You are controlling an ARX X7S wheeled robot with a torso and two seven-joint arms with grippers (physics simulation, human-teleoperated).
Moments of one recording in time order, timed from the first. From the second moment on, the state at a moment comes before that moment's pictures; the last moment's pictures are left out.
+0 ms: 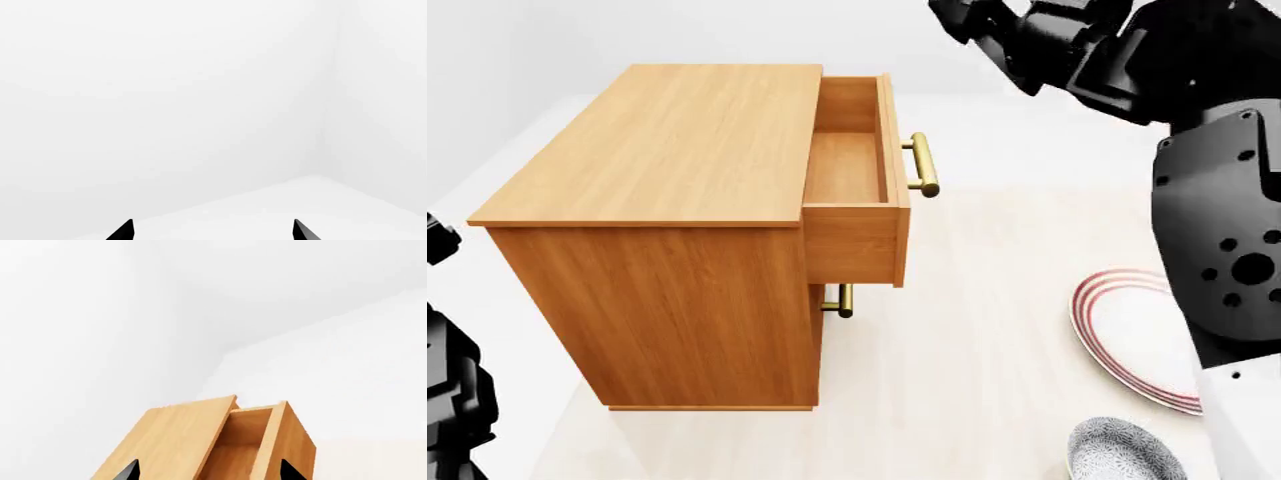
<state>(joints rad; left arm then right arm) -0.88 -0.48 -0.28 -1.00 -0.07 0.24 -0.44 1.79 0.13 0.63 1.31 -0.21 0.84 -0.55</state>
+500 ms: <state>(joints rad) -0.88 -0.48 -0.29 -1.01 -0.08 0.25 -0.43 1.94 0.01 -0.41 1.31 0.34 1.19 -0.45</state>
